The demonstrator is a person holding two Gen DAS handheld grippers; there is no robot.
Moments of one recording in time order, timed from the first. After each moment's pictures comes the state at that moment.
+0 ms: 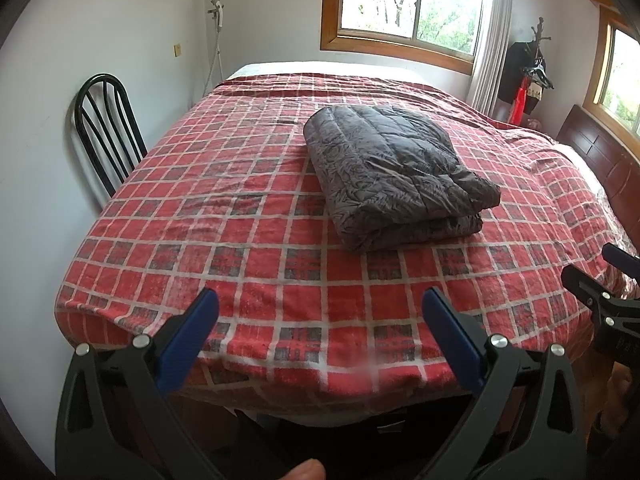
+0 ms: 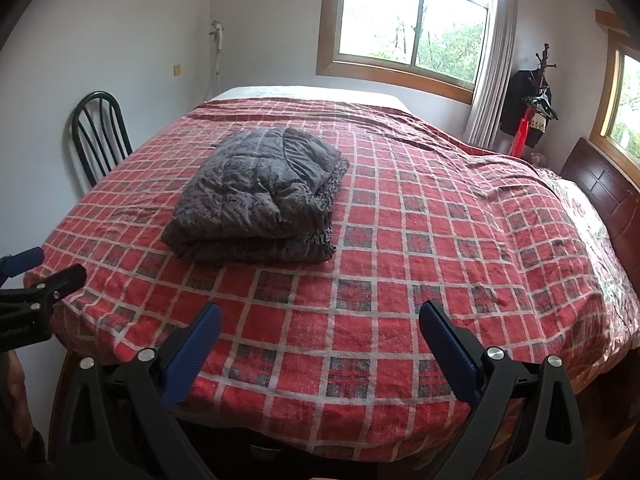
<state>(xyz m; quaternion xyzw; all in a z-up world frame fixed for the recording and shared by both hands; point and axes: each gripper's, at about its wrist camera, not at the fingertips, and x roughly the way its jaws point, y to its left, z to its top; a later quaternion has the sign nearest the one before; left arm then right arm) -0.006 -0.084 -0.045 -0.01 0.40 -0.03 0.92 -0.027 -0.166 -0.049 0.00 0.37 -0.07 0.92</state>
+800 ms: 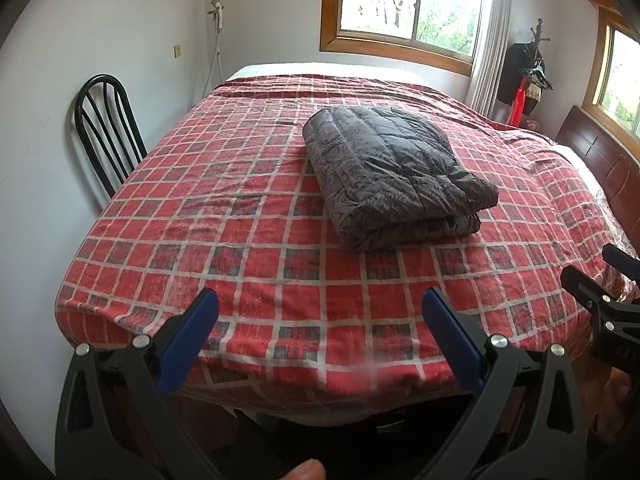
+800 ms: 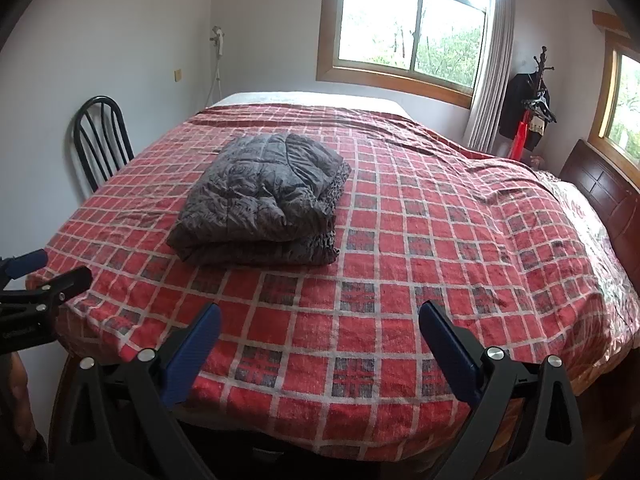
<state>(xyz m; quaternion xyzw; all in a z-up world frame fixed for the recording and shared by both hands) -0.014 -0.085 -0.041 -0.01 0.40 -0.03 0.92 -0.032 -0.163 -0.046 0.00 0.36 -0.07 0.93</state>
